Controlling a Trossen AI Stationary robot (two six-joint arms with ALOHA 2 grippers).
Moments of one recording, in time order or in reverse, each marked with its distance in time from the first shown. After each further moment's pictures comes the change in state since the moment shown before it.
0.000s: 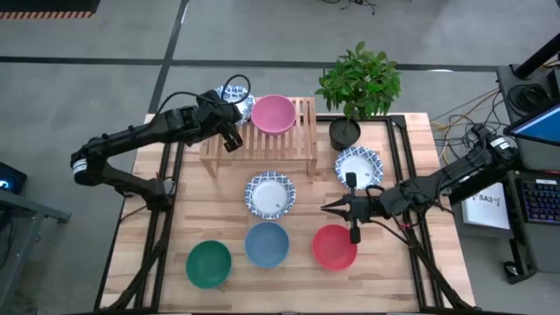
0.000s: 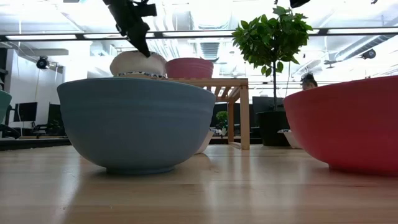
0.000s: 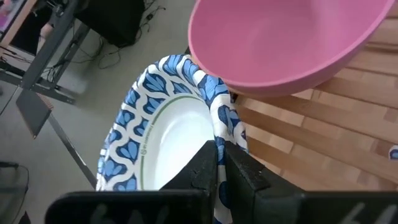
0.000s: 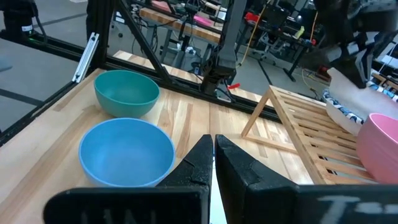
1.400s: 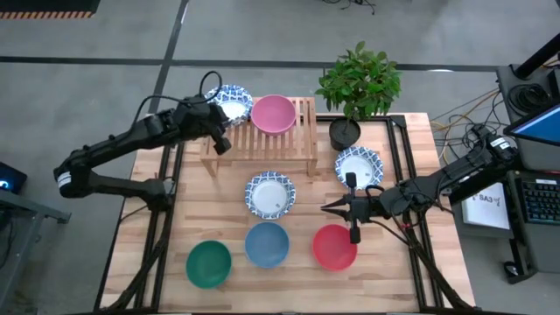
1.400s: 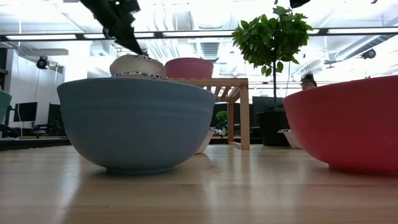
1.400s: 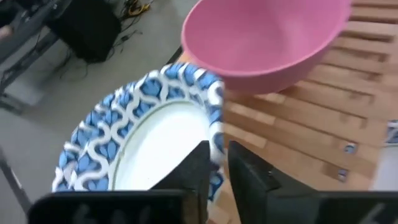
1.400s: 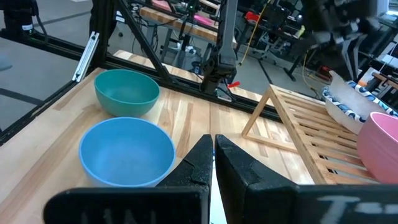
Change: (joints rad) left arm 0.096 -0.212 -0.196 0.140 0.235 -0.037; right arm 0.000 0.002 0.000 -0.001 -0.001 0.001
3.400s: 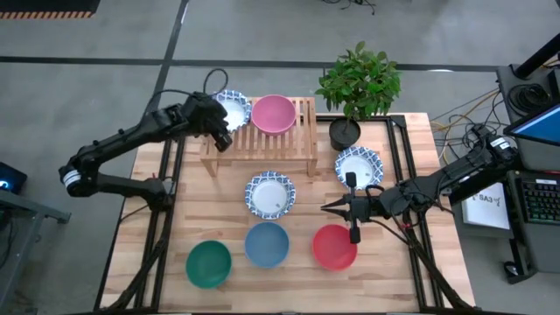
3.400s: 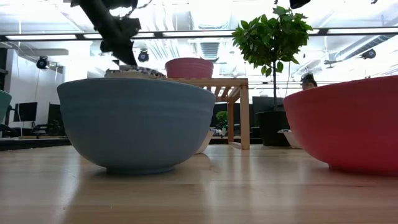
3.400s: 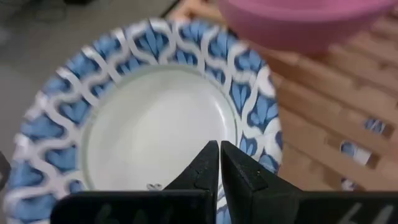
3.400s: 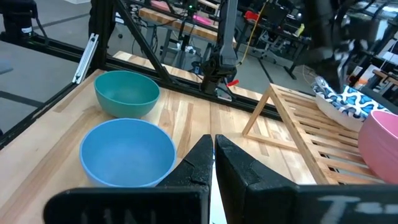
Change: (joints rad) left arm 0.112 0.072 0.011 -0.089 0.097 -0.104; right arm -0.002 0.000 0.000 0.000 0.000 0.013
